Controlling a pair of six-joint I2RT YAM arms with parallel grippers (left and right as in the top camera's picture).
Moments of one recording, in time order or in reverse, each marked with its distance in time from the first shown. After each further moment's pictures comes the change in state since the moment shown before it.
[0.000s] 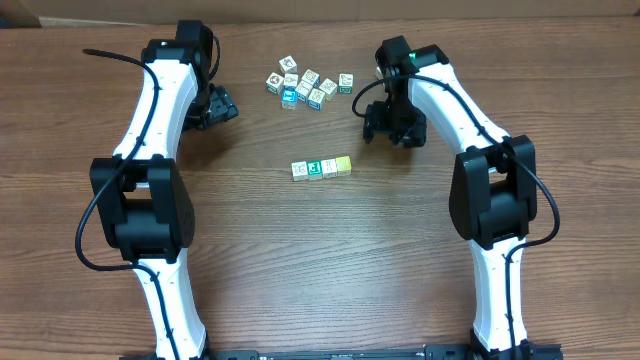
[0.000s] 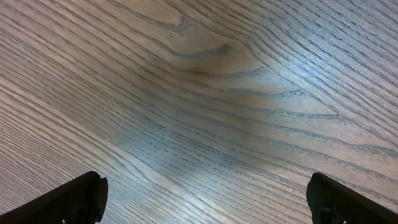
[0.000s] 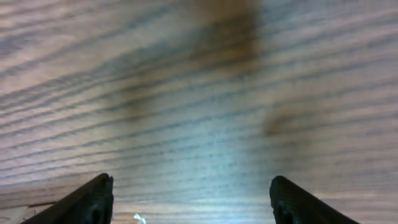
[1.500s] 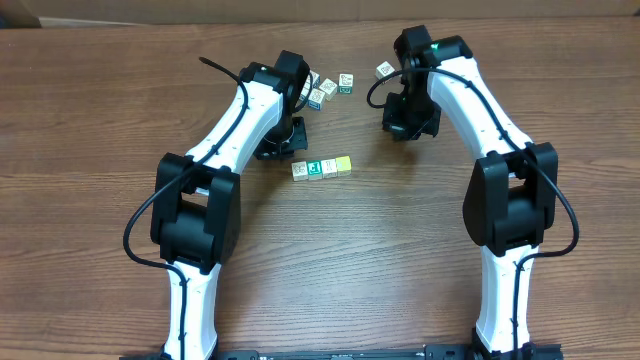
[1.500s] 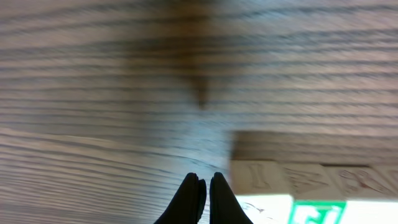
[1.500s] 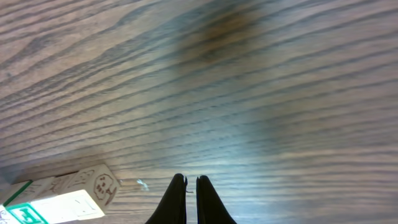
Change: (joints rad) left arm -0.306 0.000 -0.122 0.039 0.153 0.091; right arm -0.039 -0.075 -0.022 -0.050 -0.045 0.025
